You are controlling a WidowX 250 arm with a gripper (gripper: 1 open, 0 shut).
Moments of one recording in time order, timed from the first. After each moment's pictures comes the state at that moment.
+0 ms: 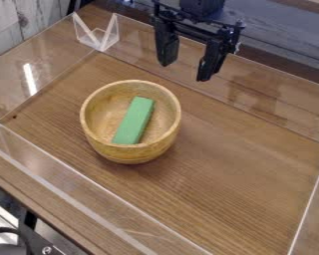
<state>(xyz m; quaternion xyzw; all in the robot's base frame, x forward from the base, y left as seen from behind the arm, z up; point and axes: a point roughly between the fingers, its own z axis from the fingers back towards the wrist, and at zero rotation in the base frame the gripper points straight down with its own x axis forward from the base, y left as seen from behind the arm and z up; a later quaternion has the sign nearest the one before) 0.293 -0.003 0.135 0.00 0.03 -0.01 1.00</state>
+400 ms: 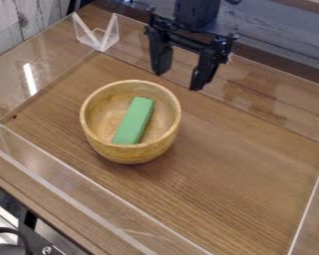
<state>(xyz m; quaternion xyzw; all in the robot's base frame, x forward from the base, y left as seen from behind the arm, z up) 0.281 0.007 0.123 0.00 0.07 0.01 1.00</state>
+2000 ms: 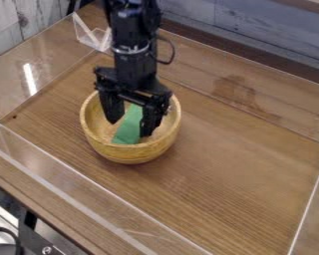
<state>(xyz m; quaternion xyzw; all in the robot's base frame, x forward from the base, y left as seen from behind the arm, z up) 0.250 0.055 0.055 -0.01 0.00 0.04 1.00</state>
